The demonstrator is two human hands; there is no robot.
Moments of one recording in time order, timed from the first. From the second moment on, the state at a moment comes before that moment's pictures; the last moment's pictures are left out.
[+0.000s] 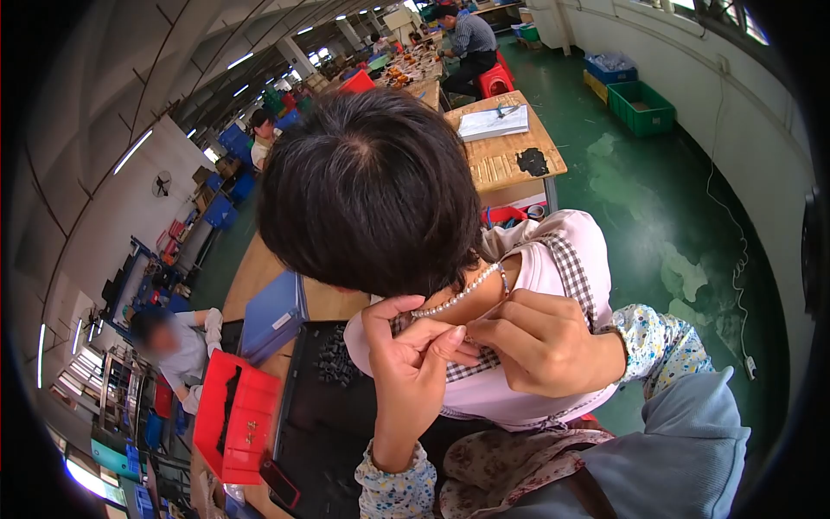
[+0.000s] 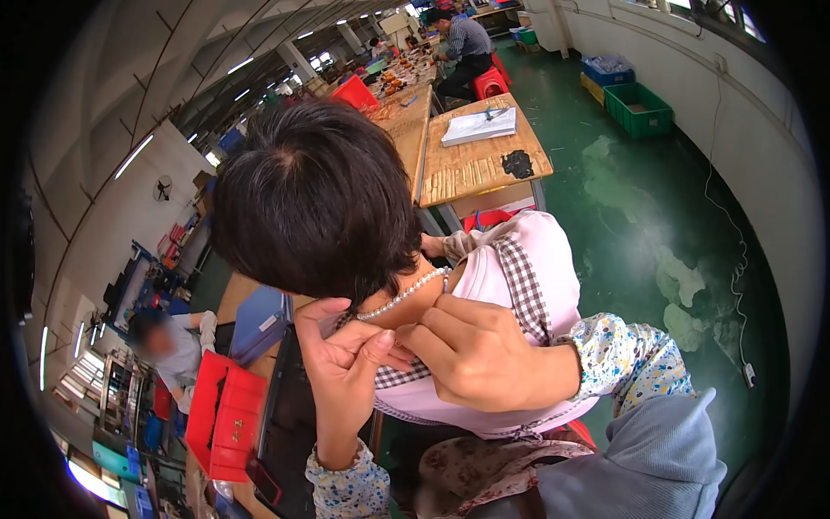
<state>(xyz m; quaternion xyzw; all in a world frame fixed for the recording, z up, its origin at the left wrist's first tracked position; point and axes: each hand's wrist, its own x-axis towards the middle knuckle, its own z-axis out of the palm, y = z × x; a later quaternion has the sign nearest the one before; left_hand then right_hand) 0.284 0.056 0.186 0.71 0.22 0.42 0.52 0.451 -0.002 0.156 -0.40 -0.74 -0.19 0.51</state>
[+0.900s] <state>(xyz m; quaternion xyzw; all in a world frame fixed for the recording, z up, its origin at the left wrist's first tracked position) 0.274 0.056 0.182 0.79 0.21 0.40 0.42 0.455 -0.002 0.161 -0.40 -0.74 -0.18 0.51</state>
